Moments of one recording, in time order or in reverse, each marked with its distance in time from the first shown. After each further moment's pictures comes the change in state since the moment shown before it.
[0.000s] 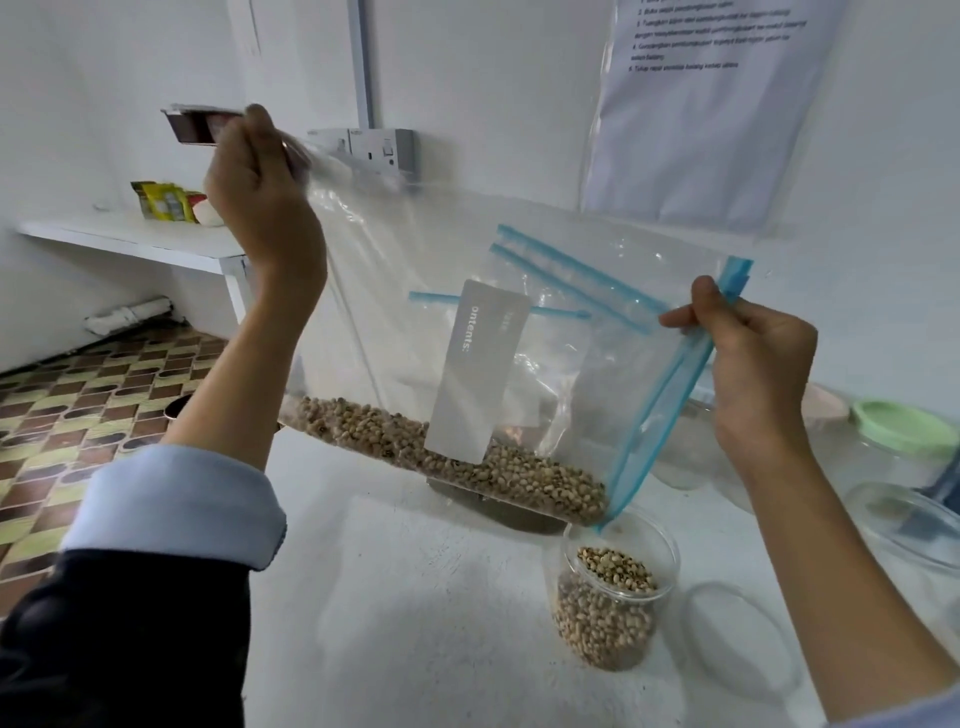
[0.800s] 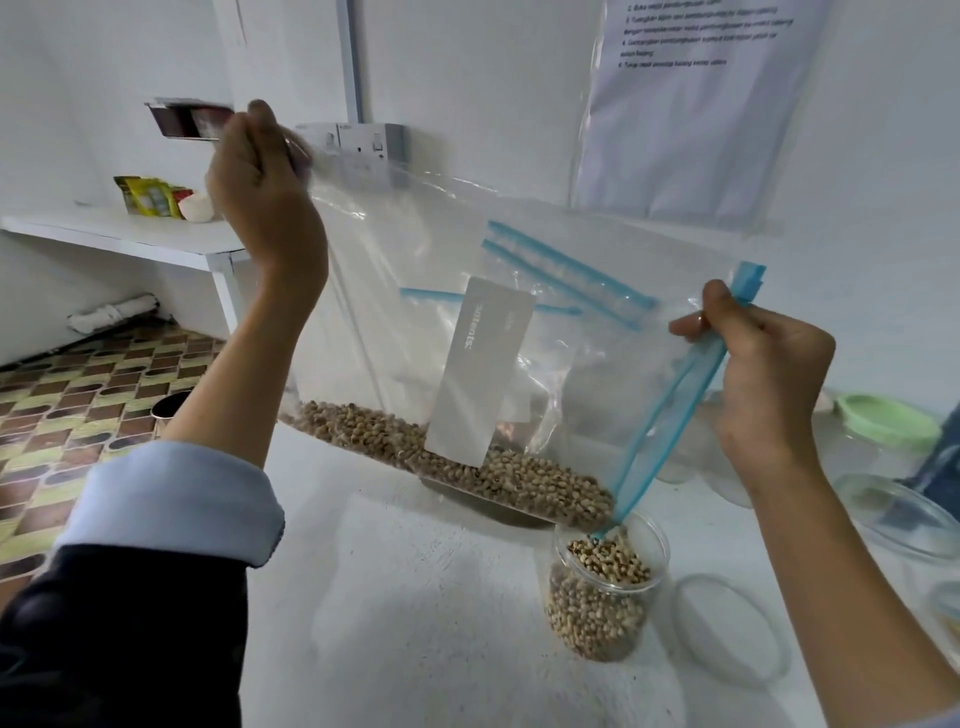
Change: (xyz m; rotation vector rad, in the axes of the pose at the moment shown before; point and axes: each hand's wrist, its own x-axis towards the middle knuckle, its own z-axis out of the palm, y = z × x) left_hand -0.006 -0.004 0.007 -0.010 -0.009 0.013; right_hand -0.006 -0.001 -0.011 0.046 0.051 -0.012
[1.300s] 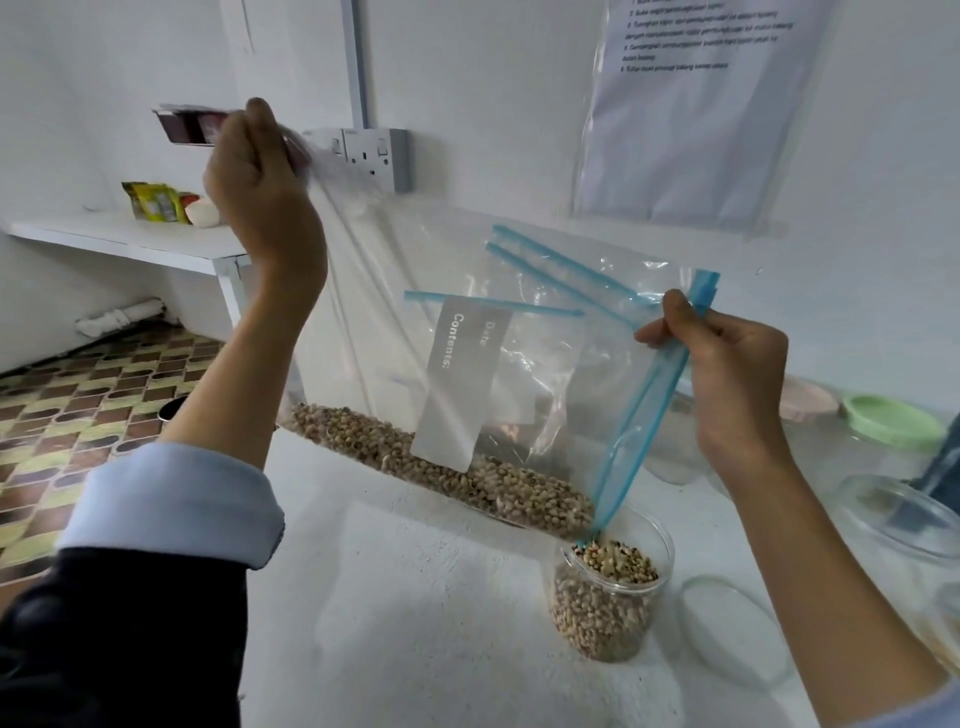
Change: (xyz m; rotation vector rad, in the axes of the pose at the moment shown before) left_hand 0.007 0.004 -0.006 0.100 0.022 0.042; right_hand -0.008 0.005 0.014 -0.021 -0.067 0.029
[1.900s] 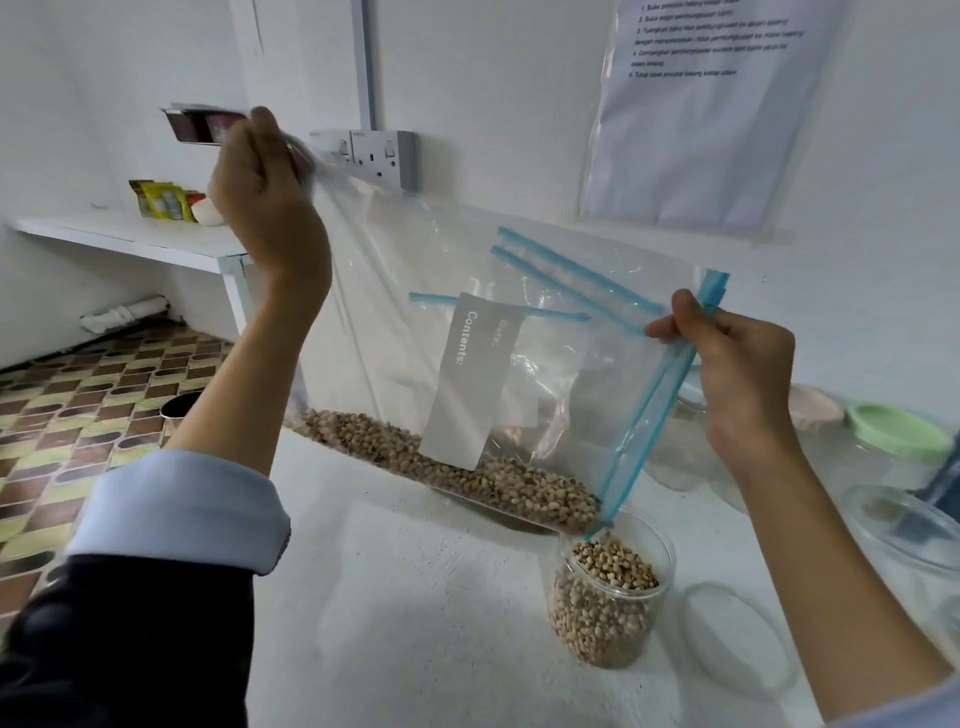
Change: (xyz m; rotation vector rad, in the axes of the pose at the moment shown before) left_hand -0.005 -0.001 0.000 -0.084 0.034 -0.021; right_hand 0.012 0.003 -0.001 -0.061 0.010 0.024
